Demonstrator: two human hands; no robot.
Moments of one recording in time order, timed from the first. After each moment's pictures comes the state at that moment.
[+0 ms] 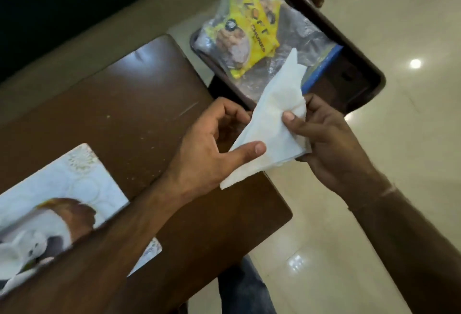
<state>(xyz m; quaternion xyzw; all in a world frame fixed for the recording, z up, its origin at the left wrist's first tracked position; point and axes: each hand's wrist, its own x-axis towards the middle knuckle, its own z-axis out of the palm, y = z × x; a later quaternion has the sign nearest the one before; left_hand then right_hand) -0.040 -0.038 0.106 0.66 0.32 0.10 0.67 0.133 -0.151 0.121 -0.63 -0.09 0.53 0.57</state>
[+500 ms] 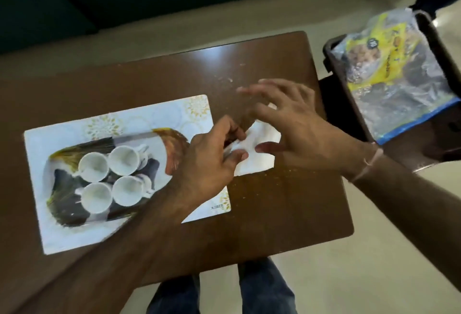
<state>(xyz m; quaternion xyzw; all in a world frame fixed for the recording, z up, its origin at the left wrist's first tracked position) -0.251 -0.036 0.102 0.68 0.53 0.12 0.49 -0.047 -0.033 0.123 -0.53 -0.82 0.22 0.04</state>
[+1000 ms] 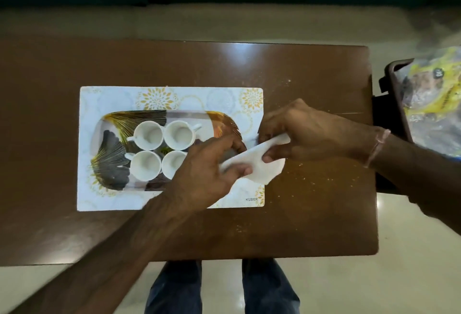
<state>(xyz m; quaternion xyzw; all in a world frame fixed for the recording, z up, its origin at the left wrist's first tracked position) -0.372 -0.062 0.090 0.66 0.55 0.21 0.46 -0.149 0.016 0.120 -0.38 -0.83 0.40 -0.07</state>
